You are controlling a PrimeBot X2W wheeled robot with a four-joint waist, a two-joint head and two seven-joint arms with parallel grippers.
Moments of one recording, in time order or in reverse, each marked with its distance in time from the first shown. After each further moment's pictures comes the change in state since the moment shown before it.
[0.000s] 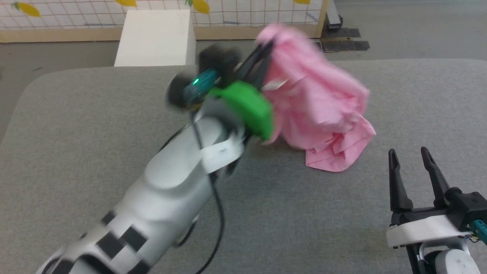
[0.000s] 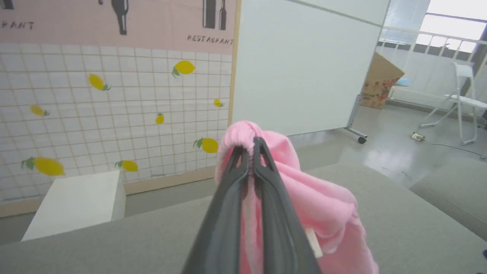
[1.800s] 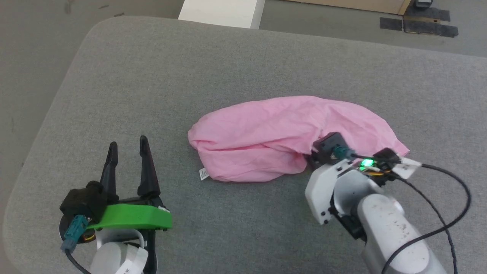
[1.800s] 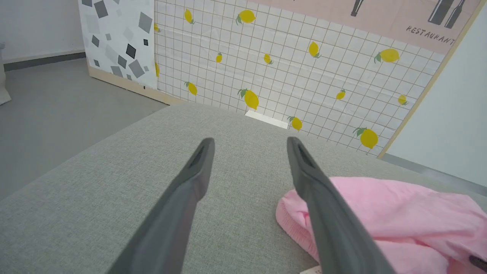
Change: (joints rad) left arm 0.827 -0.078 0.814 -0.461 0.474 -0.120 -0.028; right arm -0.348 0.002 0.396 0.260 -0.099 0.000 0.593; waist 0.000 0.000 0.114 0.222
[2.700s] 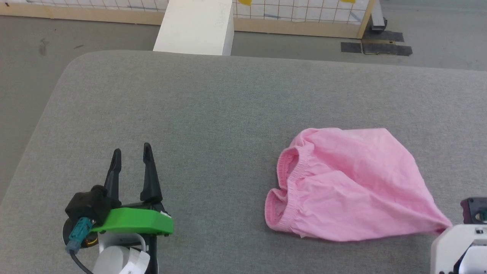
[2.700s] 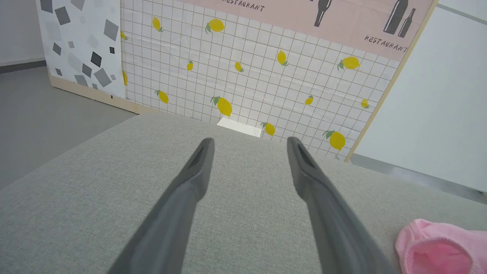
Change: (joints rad) left arm 0.008 -0.002 0.001 0.039 0.004 -0.012 0.000; right arm 0.483 -0.002 -0.596 -0.464 -0.095 0.000 0.334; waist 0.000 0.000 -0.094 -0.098
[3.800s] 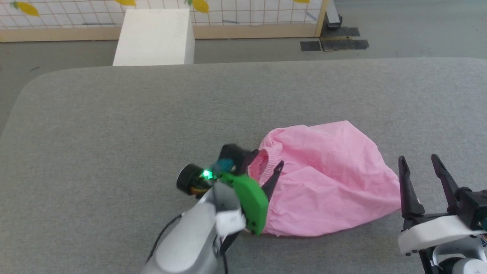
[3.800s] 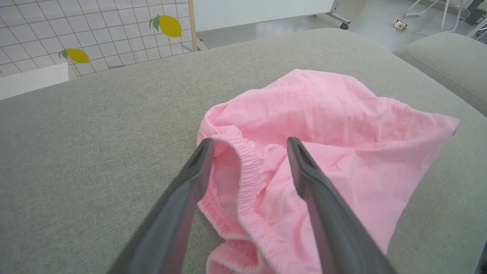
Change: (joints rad) left arm -0.353 -0.004 -0.533 0.353 -0.043 -0.132 0.338; right arm -0.067 0.000 0.158 0.055 0.176 0.000 -0.728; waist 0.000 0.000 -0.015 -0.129
